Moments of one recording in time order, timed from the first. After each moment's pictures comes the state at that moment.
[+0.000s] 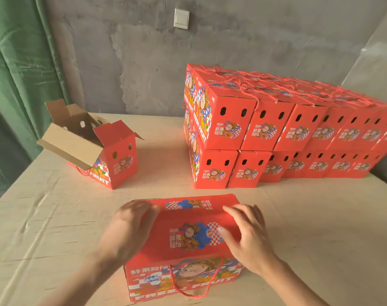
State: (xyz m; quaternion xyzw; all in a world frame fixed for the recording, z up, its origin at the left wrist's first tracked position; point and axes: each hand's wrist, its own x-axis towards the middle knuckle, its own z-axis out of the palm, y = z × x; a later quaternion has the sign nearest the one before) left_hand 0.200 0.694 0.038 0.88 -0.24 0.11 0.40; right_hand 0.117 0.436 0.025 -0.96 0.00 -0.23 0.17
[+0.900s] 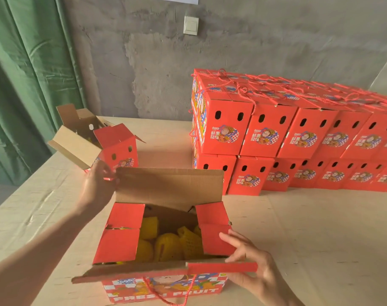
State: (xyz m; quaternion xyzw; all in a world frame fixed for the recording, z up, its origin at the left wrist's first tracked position) left_hand 0.282 0.688 0.048 0.86 0.02 0.16 0.48; right_hand 0.079 0.366 0.012 -0.84 -0.11 -0.03 0.53
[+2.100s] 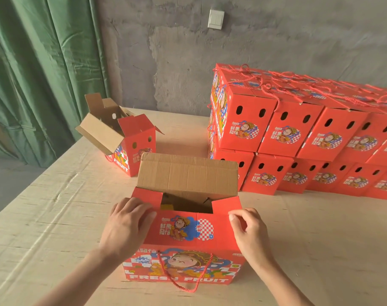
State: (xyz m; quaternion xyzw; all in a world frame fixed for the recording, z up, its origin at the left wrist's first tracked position) left_hand 0.174 0.681 -0.003 0.93 -0.18 0.24 0.24; right_hand 0.131 0.409 0.014 -0.91 0.04 -0.24 0.35
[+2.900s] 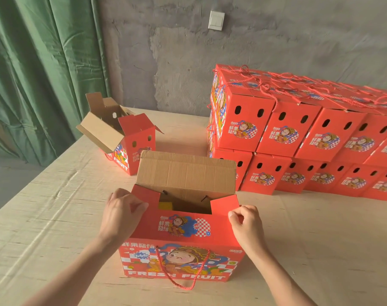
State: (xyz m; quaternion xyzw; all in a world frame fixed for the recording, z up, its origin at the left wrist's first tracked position) left_hand 0.185 0.678 0.010 0.93 0.01 0.14 0.35; right_hand 0.152 0.398 0.001 -0.91 0.10 -0.17 0.37
